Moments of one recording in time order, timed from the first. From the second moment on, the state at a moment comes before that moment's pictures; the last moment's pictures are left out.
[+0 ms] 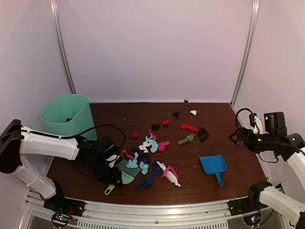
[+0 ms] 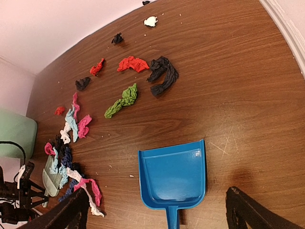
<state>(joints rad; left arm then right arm) -0.89 1.44 0.71 -0.59 0.23 -0.61 0.15 0.64 0.74 -0.82 -0.20 0.47</state>
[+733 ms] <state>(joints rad) -1.07 1.57 0.86 -0.73 0.01 -0.75 0.15 0.64 0.74 -0.82 -0.22 0.47</state>
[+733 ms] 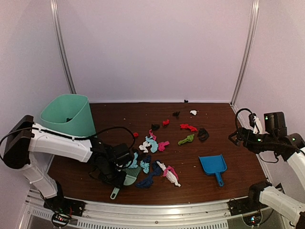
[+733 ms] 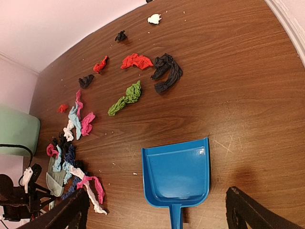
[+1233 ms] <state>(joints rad) -1.13 1.62 0.88 -0.73 -0.05 -0.82 0.15 0.63 0.74 -0.84 -0.22 0.48</state>
